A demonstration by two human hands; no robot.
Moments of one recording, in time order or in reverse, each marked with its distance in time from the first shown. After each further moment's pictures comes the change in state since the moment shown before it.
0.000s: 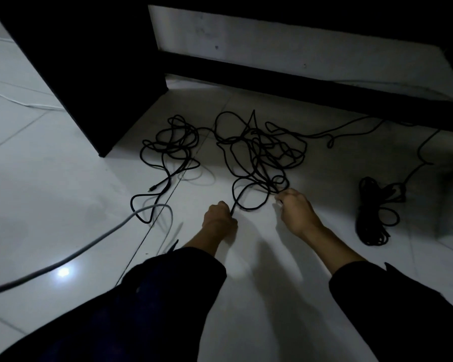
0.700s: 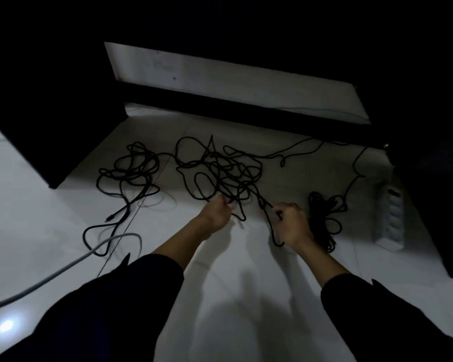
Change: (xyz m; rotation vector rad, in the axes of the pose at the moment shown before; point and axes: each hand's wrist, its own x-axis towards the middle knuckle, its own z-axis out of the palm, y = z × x) left_hand -0.032 0.083 -0.033 -0.500 -0.152 0.337; right_hand -0.026 0.054 -0.042 0.218 0.173 0.284
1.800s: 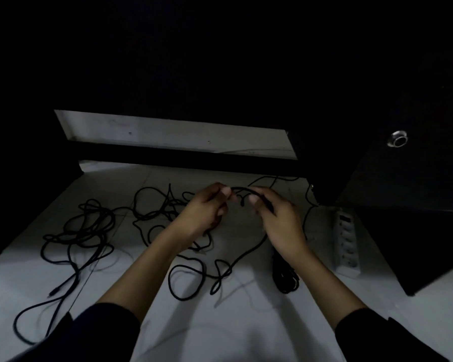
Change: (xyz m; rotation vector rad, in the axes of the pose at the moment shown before) left_hand -0.014 0.130 0.005 -0.281 -0.113 0.485; right_hand -0.010 -0.033 -0.126 0.629 0.334 -0.312
